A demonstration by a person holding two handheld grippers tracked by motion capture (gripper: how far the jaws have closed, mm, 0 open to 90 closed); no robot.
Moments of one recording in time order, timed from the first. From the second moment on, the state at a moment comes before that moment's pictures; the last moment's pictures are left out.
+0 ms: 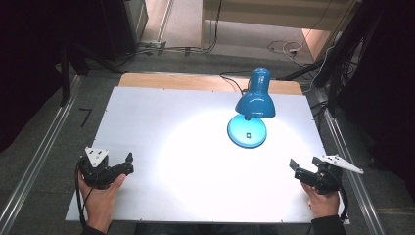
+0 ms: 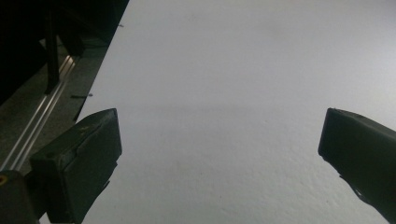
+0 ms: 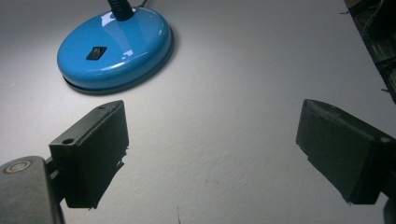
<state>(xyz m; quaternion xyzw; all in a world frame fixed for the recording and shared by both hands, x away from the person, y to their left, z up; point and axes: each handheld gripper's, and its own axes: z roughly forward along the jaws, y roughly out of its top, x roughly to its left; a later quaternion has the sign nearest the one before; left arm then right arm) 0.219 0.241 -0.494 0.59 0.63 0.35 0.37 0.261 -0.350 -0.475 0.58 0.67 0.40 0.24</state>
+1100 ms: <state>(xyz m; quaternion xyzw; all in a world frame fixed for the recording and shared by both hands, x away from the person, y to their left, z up) 0.214 0.240 -0.493 0.58 0.63 0.36 0.36 0.274 -0.329 -0.467 0.55 0.68 0.41 0.26</state>
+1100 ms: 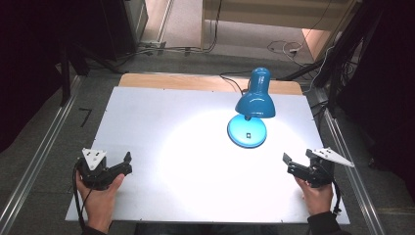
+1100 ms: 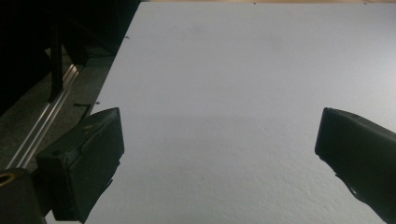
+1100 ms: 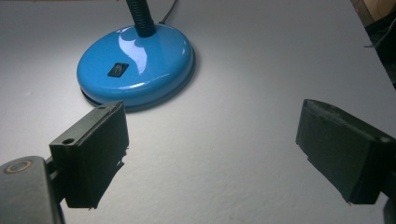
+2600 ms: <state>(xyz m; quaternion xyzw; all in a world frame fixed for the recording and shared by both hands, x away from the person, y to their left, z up) 0.210 0.243 -0.492 0.58 0.63 0.37 0.36 0.309 -0.282 -0.471 0.52 0.71 0.41 0.23</state>
